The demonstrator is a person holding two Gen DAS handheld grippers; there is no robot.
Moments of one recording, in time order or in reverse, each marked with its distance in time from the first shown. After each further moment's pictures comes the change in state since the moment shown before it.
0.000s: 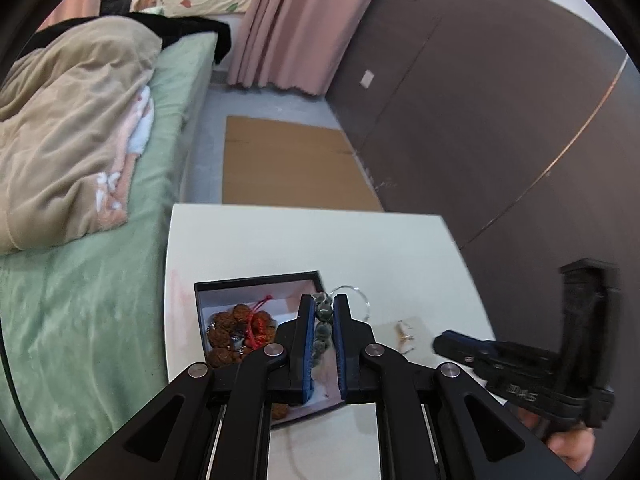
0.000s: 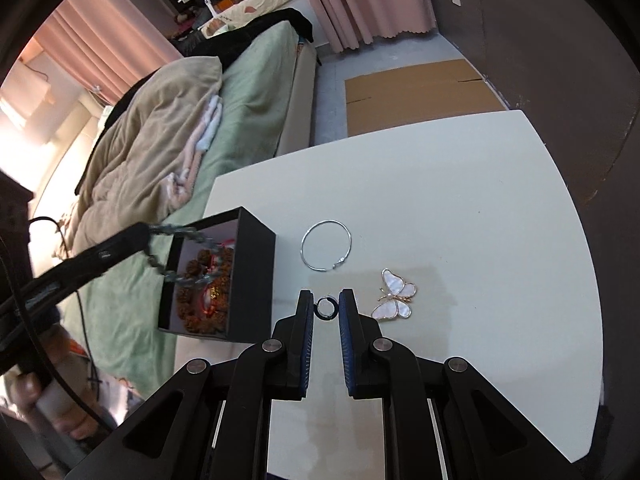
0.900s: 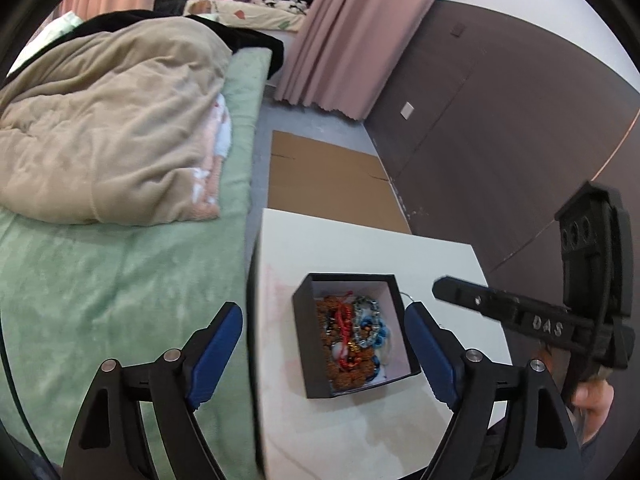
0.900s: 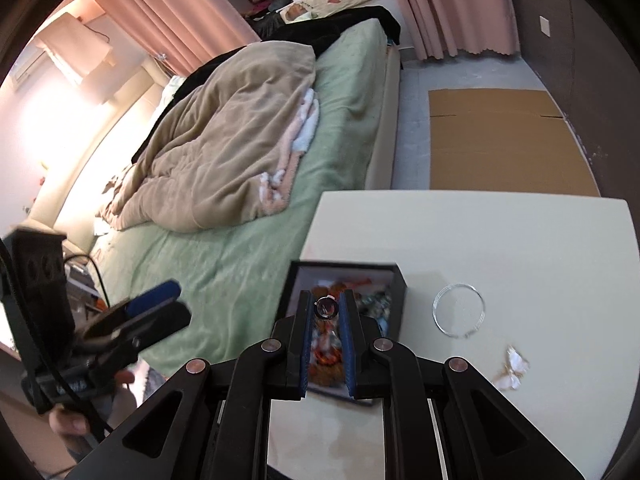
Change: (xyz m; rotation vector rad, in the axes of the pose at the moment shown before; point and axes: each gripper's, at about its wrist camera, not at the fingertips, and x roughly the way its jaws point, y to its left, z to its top) left arm -0.074 0.062 -0.020 -0.110 -0.111 0.082; right arm 0.027 0.103 0.053 -0.172 0.033 0.174
